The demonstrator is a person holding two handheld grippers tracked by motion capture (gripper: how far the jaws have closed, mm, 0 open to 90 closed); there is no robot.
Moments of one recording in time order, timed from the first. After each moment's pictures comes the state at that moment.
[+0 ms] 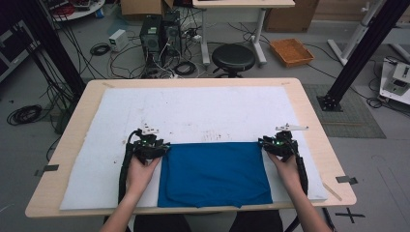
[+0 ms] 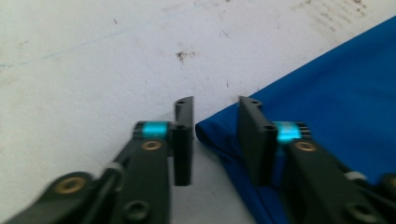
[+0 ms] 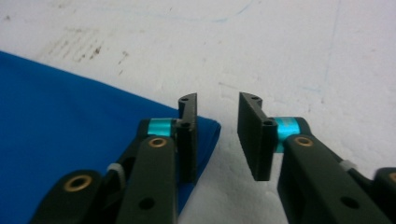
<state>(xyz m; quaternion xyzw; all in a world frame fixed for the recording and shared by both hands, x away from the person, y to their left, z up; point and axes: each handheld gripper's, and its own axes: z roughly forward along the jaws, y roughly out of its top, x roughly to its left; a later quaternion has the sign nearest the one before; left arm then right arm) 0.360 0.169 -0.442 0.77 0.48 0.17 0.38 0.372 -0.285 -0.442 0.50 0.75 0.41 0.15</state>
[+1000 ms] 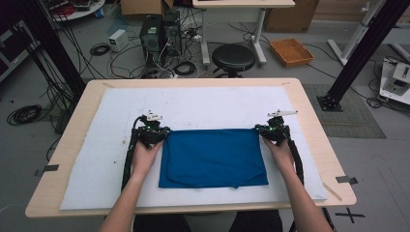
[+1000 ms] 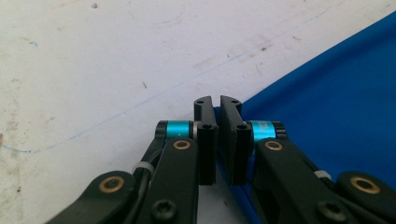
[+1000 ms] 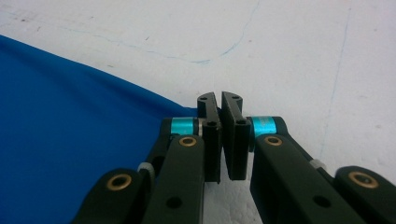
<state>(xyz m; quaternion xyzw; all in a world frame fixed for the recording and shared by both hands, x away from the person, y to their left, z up) 0.410 0.167 -0.440 0.78 0.46 0.20 0.38 0.426 -0.274 -0.441 0.48 0.77 0.39 0.17</state>
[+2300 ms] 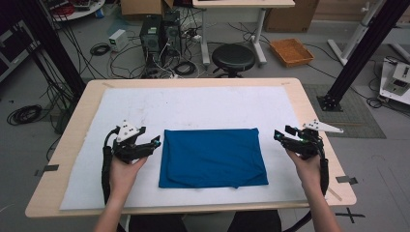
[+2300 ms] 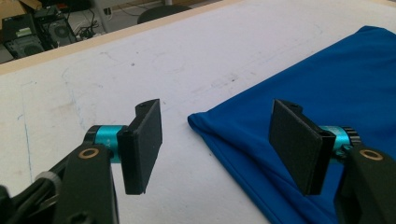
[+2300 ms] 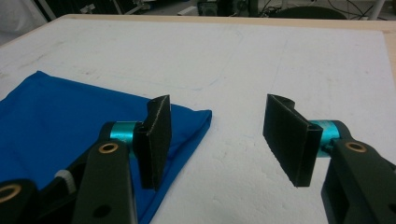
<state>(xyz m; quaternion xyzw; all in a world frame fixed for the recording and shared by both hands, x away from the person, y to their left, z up) 0.329 0.204 -0.400 0.74 0.40 0.27 0.46 0.346 -0.331 -0.400 0.48 0.70 0.49 0.21</state>
